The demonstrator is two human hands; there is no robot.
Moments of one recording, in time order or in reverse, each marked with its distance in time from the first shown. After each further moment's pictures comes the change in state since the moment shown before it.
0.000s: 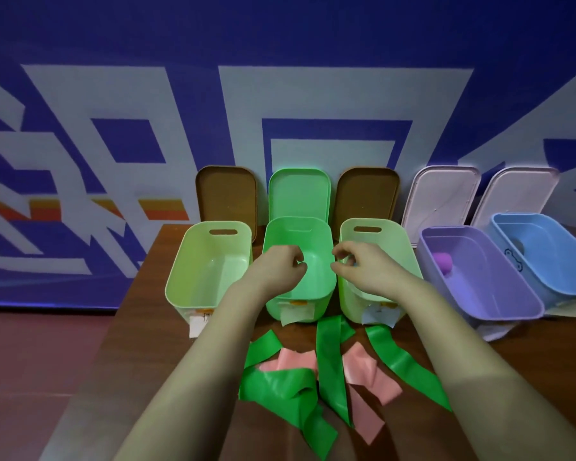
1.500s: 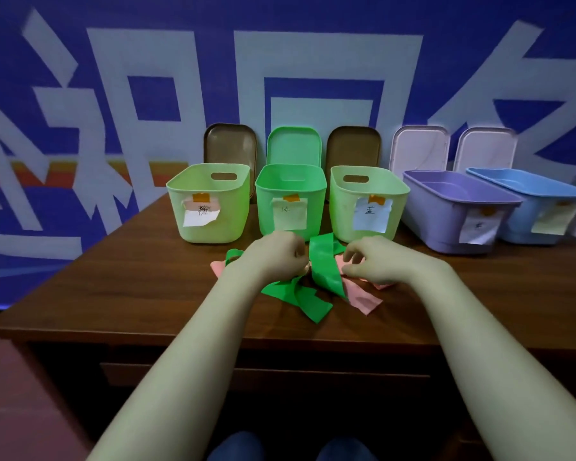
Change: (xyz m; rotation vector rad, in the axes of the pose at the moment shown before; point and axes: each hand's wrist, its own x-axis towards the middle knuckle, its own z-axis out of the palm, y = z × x) left_hand -0.155 -0.049 0.193 0.238 0.213 0.198; right_hand -0.165 0.089 0.172 -0.345 0.063 -0.065
